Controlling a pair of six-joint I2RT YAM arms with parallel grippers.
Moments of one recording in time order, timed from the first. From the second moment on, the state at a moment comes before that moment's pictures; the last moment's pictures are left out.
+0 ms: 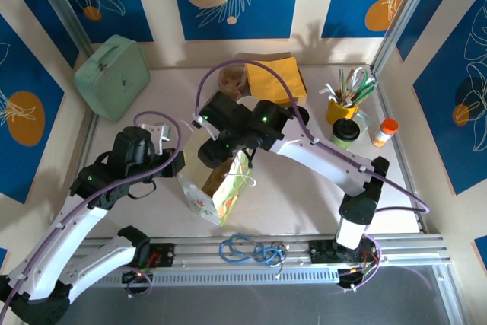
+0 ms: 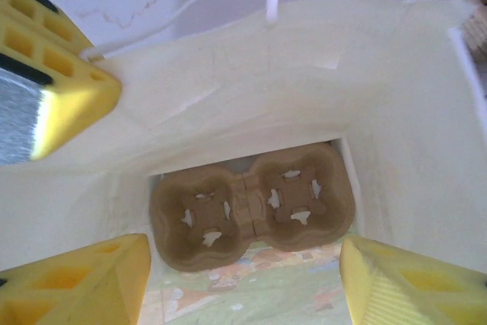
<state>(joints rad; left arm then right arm) -0.55 0.80 1.01 -0.89 0.15 -0.56 1.08 1.75 2.02 -1.26 0.07 0.20</state>
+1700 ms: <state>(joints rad) -0.55 0.78 1.09 -0.87 0.07 -0.44 0.97 1.70 1.84 -1.35 -0.03 0.97</state>
